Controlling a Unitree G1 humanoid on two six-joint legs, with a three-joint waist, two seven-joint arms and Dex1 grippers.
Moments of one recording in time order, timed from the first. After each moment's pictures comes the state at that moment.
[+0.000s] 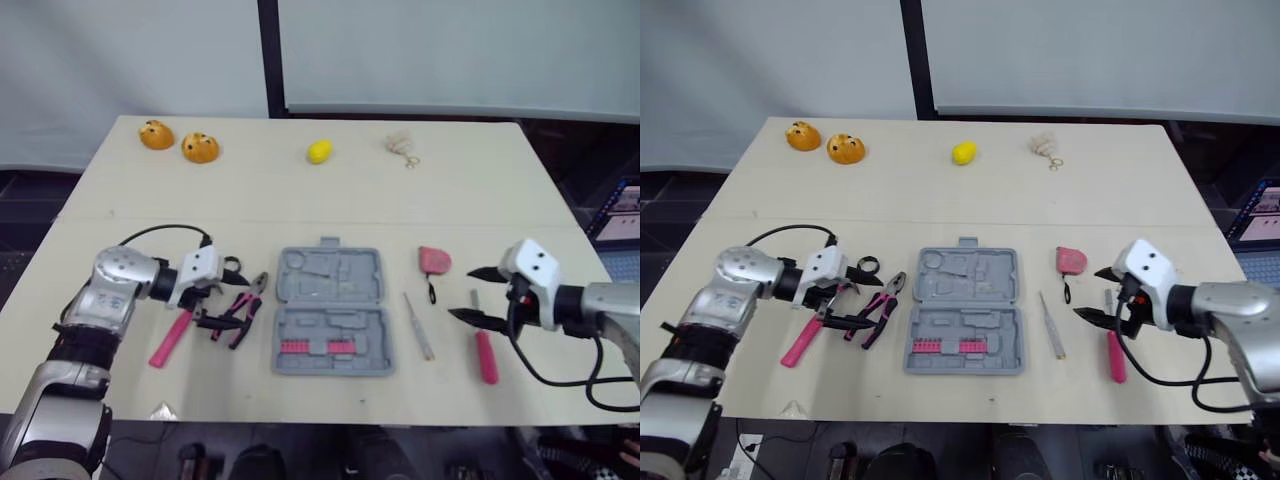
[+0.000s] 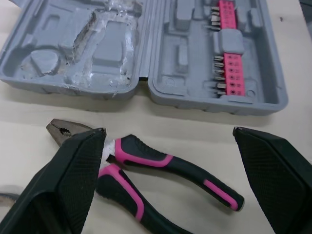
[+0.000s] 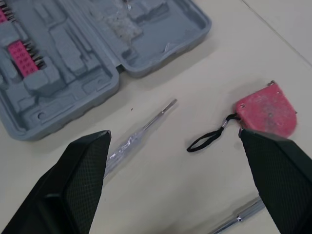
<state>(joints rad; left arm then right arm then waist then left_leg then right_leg) -0.64 0.72 -0.18 0.56 -0.10 -0.05 -1.39 -0.21 -0.97 -0.06 -0.17 0.34 0.53 1.01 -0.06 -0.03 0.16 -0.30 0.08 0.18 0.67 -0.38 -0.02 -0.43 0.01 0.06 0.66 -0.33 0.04</state>
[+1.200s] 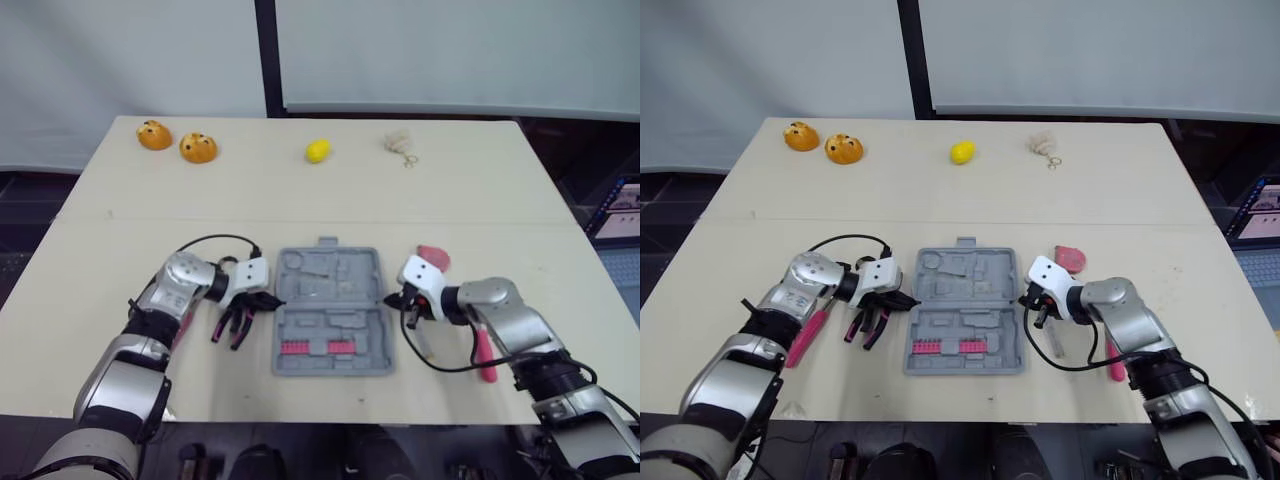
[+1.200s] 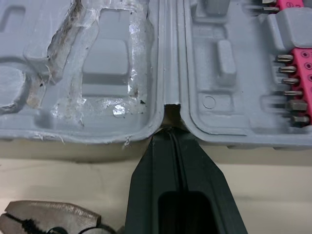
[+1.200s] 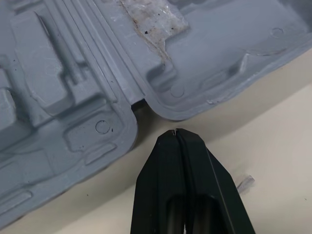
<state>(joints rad) -0.78 0.51 -0.25 0.88 0.12 -0.23 -1.23 -0.50 -0.60 0.27 0.20 0.04 0.44 0.95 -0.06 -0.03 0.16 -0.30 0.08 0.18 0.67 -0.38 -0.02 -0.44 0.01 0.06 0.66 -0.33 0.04</state>
